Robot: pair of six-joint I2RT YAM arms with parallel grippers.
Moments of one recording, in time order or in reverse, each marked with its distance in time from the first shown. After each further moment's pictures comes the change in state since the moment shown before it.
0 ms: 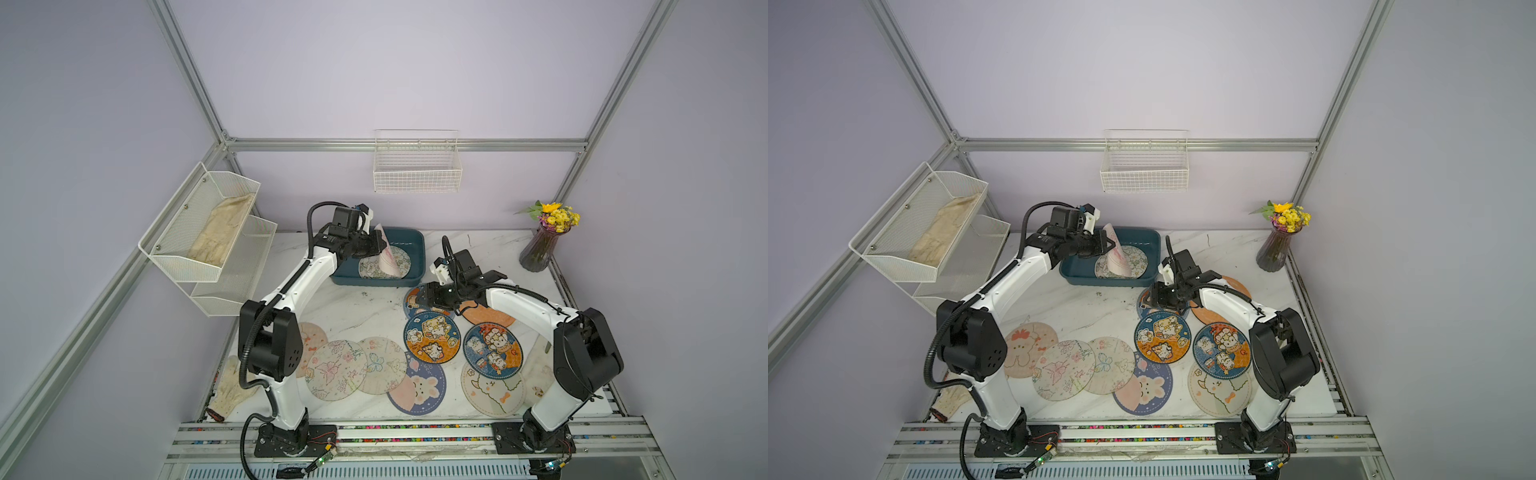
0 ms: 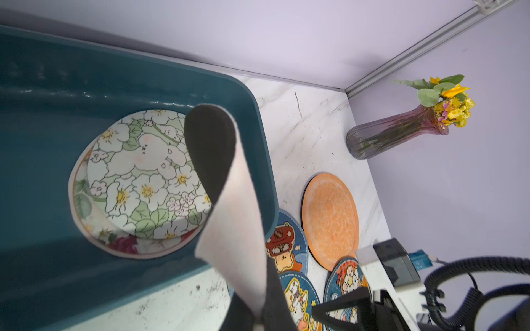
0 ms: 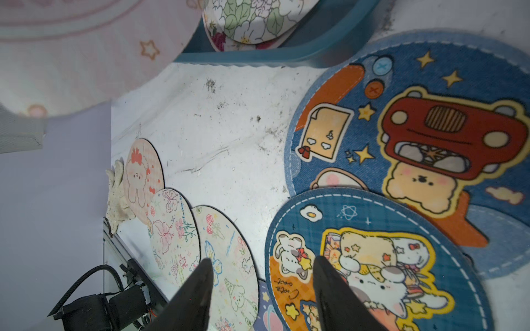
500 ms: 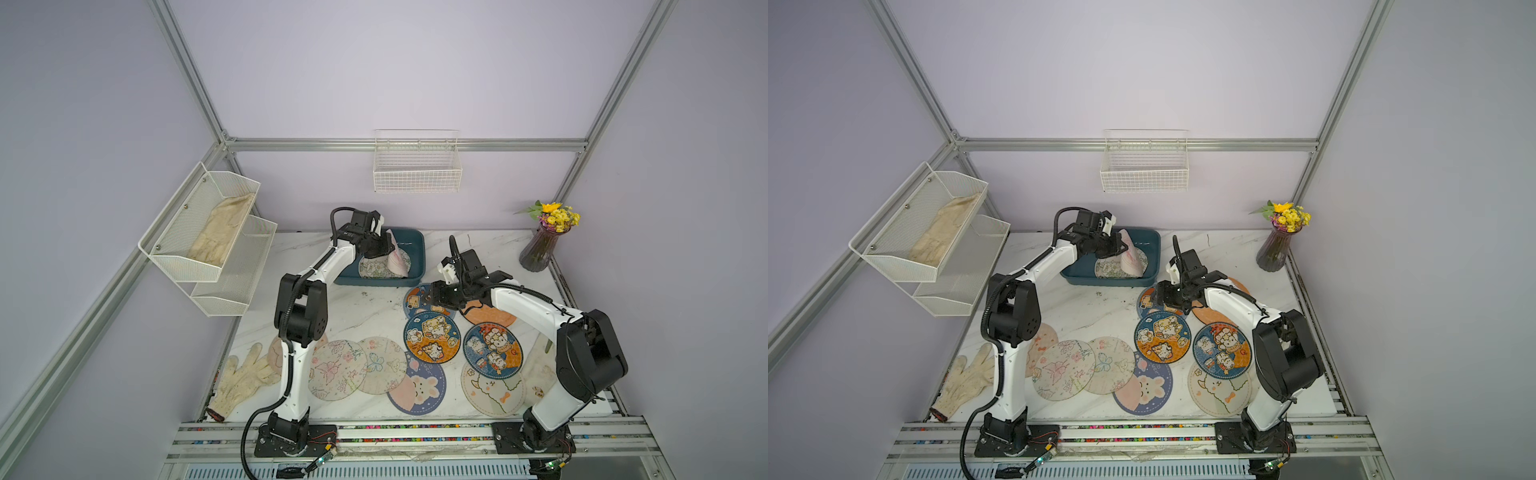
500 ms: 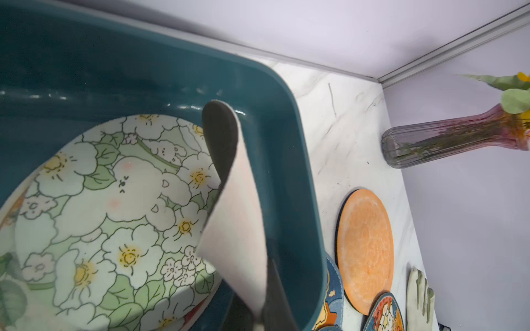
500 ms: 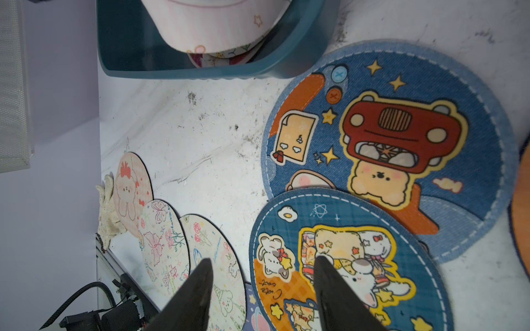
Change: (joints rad) left arm 0.002 0.351 0.227 0.013 0.019 0.003; right arm -0.035 -0.014 -0.021 0.000 0.024 0.008
